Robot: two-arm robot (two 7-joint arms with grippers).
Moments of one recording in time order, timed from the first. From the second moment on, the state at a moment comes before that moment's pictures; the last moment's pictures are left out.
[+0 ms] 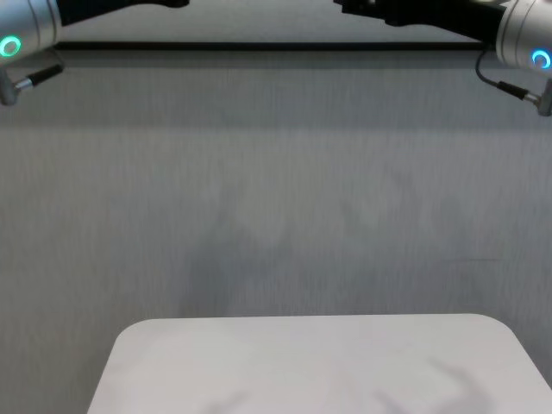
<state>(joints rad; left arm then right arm) -0.40 0.34 0.26 -1.53 -0.29 -0.14 -0.44 0.56 0.25 -0.35 -1.32 0.26 -0.04 0.38</state>
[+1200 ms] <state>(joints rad) -0.41 0.34 0.26 -1.52 -0.29 -0.14 -0.45 0.56 0.24 -0.35 -1.32 0.26 -0.04 0.38</state>
